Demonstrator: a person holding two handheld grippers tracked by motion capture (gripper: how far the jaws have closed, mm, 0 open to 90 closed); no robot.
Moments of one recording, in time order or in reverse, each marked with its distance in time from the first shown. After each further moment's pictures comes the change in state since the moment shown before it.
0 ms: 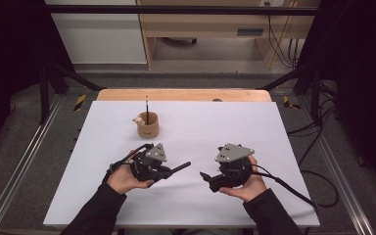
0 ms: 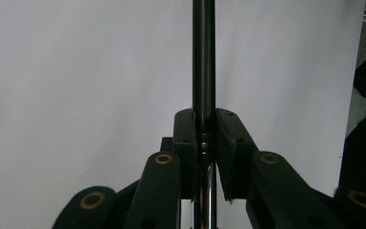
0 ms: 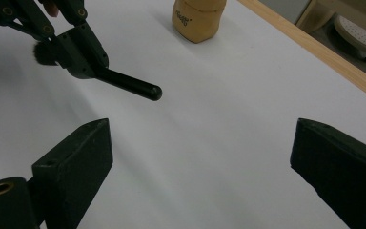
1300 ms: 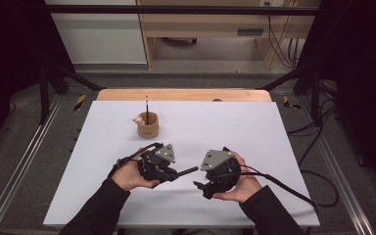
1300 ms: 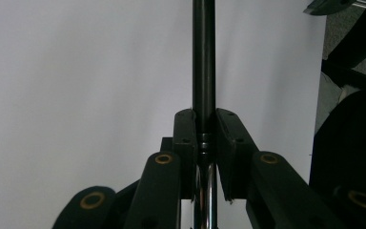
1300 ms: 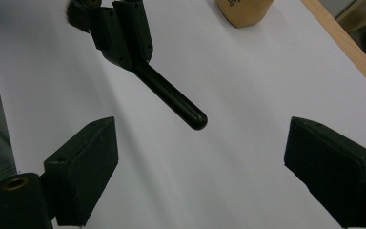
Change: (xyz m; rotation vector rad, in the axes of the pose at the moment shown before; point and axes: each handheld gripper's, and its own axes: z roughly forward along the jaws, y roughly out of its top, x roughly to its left) left arm -0.007 0.023 0.003 0.055 -0.081 0.076; right arm 0.021 0.016 0.011 0.128 0.078 -0.197
